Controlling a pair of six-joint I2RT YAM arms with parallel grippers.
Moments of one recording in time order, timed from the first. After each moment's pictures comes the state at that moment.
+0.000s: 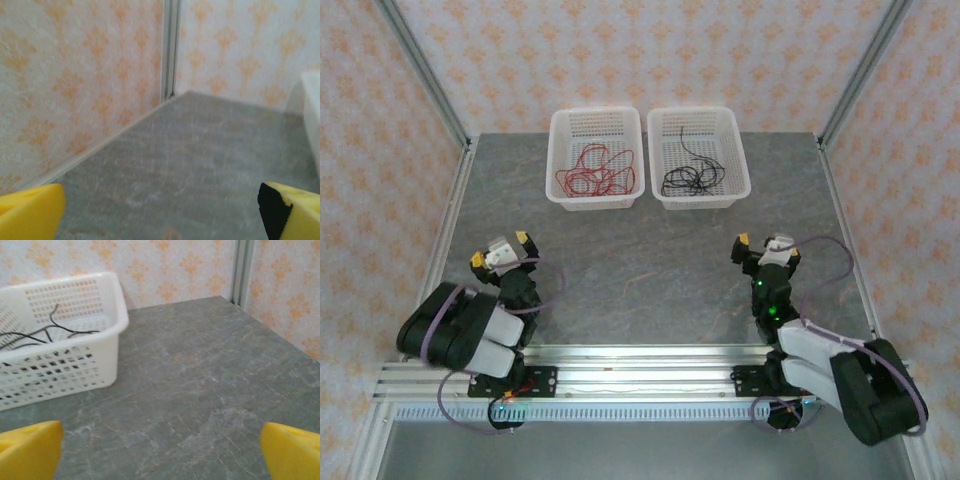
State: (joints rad) left arm -0.21 1.50 0.00 1.44 -0.82 -0.05; right arm 0.30 1.06 0.05 0.81 0.49 0.18
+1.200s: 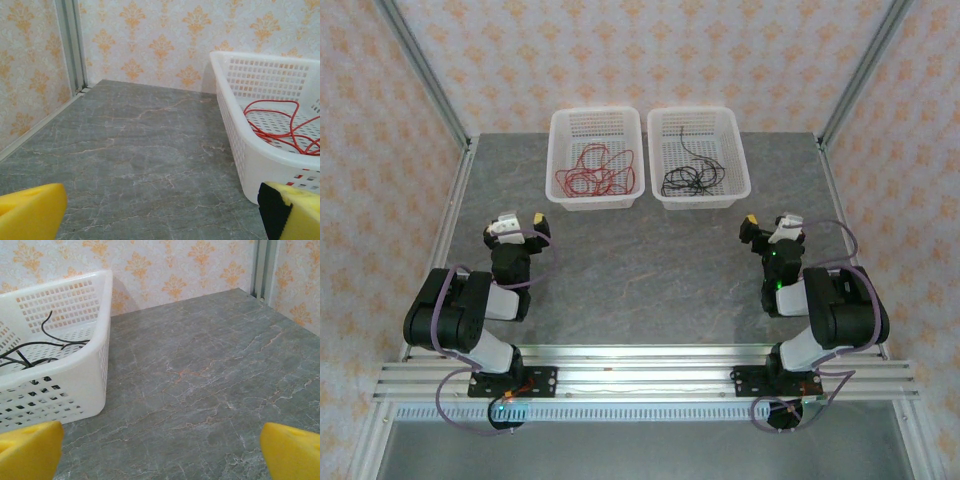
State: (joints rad) left arm 0.00 1.53 0.20 1.23 -0.24 -0.10; right arm 0.01 1.53 0.22 1.13 0.12 0.20
